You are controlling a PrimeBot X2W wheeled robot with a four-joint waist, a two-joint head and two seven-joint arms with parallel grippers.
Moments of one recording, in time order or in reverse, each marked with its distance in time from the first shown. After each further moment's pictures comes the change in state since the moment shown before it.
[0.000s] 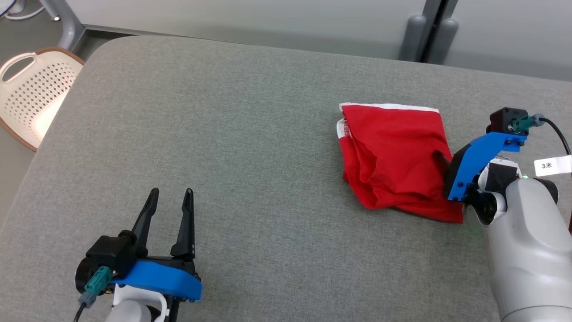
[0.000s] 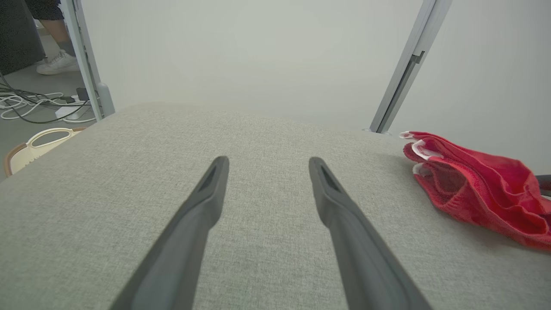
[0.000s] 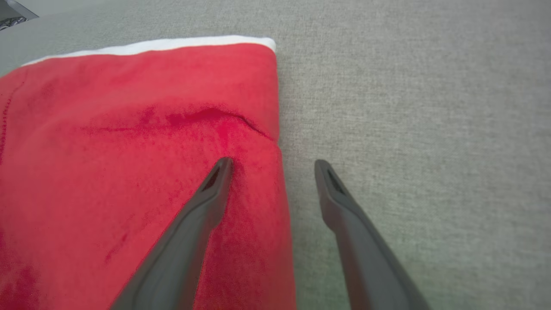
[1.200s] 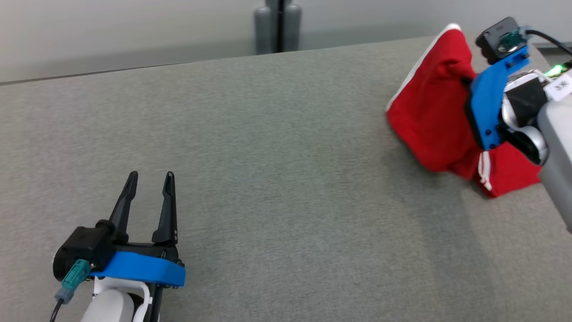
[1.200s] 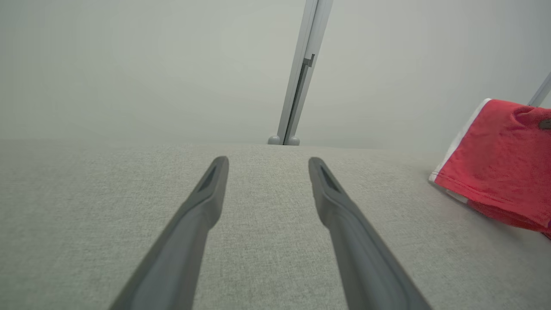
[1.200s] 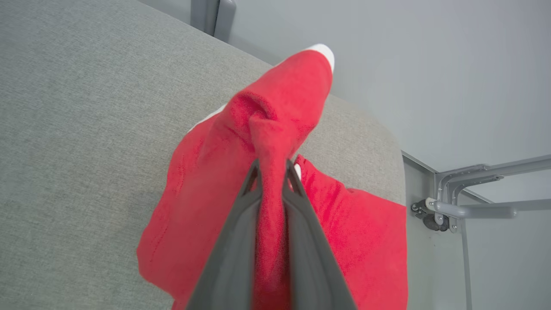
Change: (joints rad) left arm -0.024 0.023 0.048 -0.030 0.016 -0.011 -0.017; right arm -0.235 -0.416 0.826 -0.178 0.319 0.000 0.078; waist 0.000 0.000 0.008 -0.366
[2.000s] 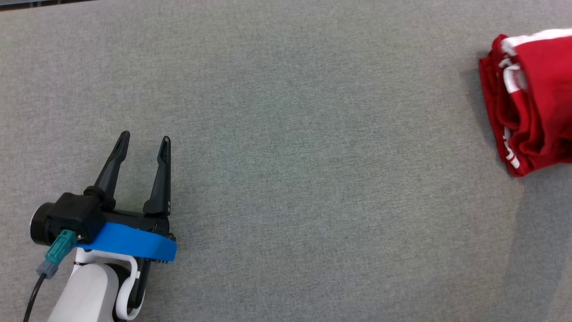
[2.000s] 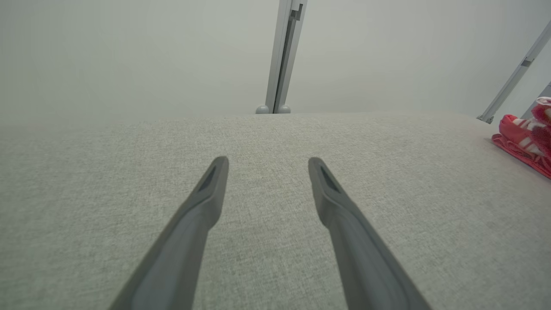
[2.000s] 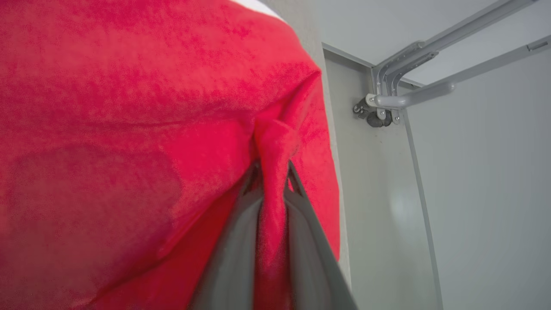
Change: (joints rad) left arm -0.072 0.080 -0.025 -0.143 0.037 0.014 0.099; right arm 0.058 -0.124 -0.322 0.305 -0.184 0.000 -0.269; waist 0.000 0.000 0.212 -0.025
